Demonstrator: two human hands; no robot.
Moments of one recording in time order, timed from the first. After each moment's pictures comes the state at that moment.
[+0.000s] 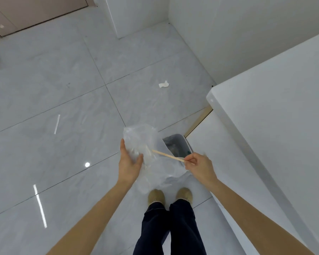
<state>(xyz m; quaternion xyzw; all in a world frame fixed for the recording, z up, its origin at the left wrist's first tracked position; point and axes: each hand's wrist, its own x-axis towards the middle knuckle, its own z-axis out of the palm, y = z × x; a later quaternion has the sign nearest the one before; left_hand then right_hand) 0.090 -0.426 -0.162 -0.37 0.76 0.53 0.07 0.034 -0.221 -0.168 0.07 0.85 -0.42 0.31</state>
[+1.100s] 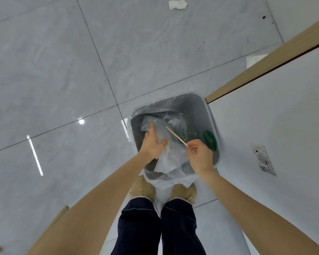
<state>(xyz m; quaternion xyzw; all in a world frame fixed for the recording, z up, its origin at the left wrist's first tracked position) 0.027 -0.359 -0.550 -0.33 0.76 0.47 0.31 0.008 -0.212 -0.536 0.11 0.88 -0.33 0.33</state>
